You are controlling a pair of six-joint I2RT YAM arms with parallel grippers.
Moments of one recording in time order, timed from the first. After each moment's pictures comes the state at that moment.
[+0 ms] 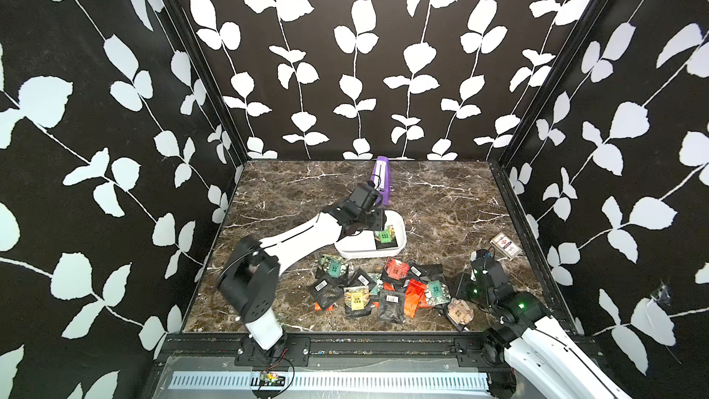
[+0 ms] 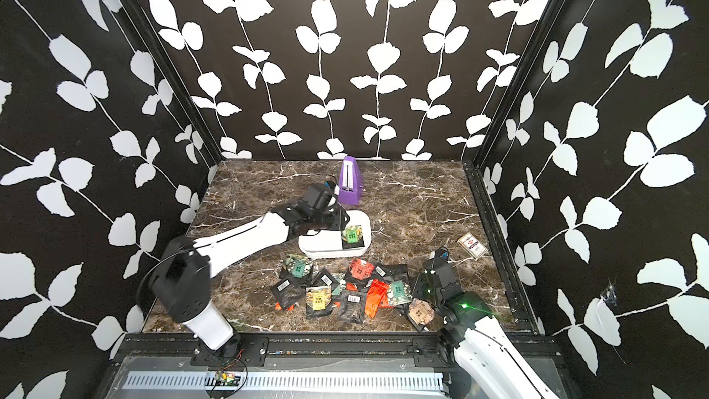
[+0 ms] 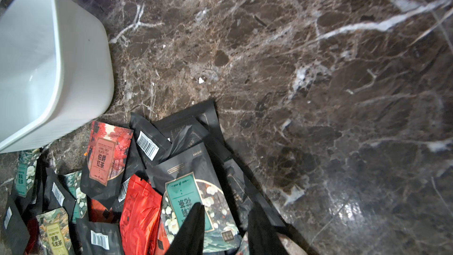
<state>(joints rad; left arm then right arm) -0.75 1.61 1.24 -0.37 0.03 -0.52 0.45 0.55 0.36 -0.74 0.05 0.72</state>
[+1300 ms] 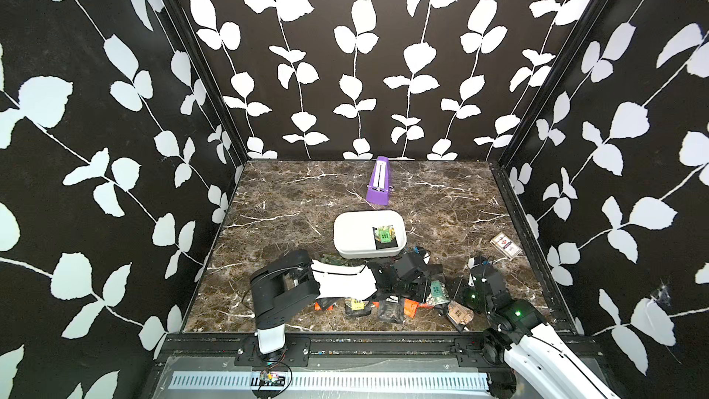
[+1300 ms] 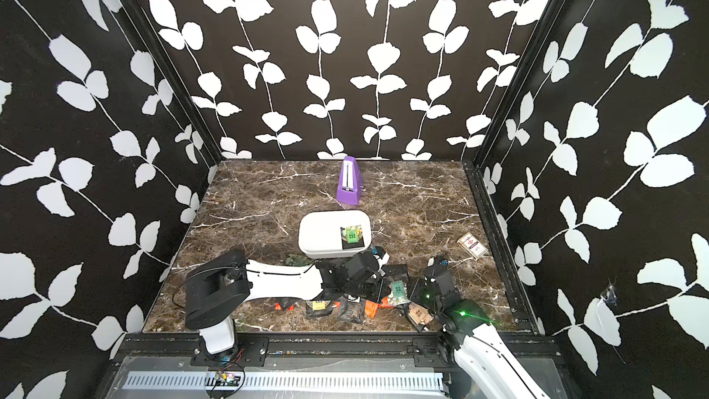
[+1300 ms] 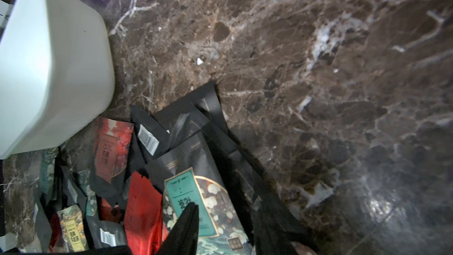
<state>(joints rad) -1.24 1.81 1.02 0.02 0.18 -0.84 0.45 0.47 0.23 -0.66 -0.02 0.82</state>
